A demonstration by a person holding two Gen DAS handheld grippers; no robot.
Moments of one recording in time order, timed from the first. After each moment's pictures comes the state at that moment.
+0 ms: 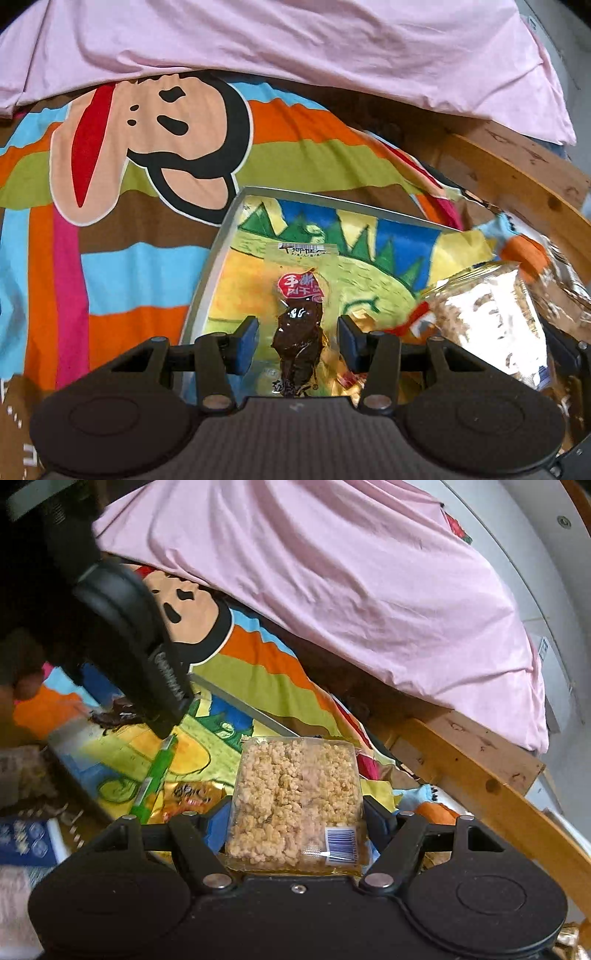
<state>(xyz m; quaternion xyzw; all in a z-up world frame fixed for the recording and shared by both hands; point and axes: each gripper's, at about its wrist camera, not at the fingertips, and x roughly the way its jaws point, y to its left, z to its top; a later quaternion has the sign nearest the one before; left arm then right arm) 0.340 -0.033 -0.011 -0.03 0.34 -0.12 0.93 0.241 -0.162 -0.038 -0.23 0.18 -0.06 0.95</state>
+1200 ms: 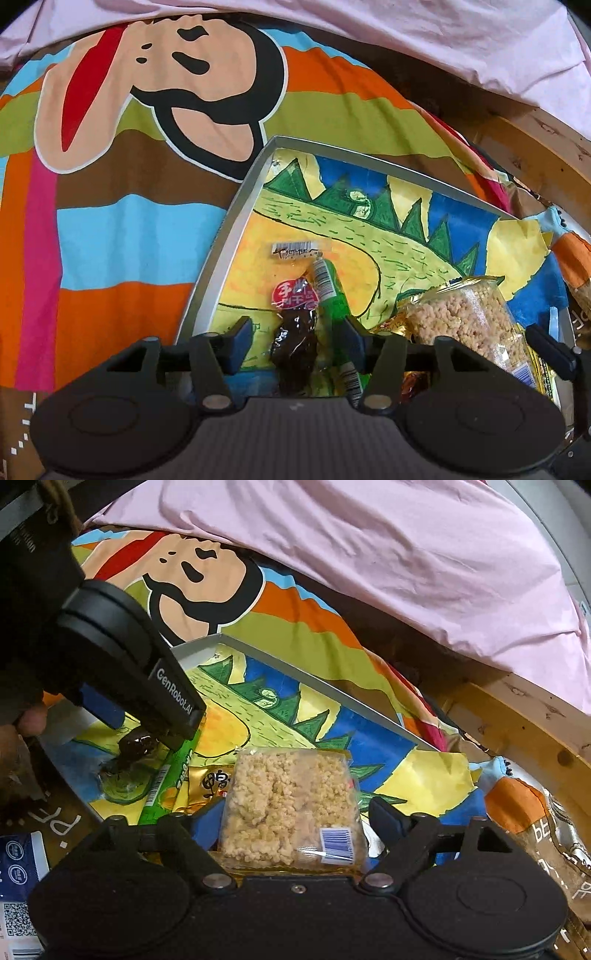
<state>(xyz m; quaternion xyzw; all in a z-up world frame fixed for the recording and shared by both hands) 0.387 -0.025 -0.057 -0.06 0.39 -0.10 0.91 0.299 -0.152 -0.082 -0.20 0.24 -0.02 0.95</state>
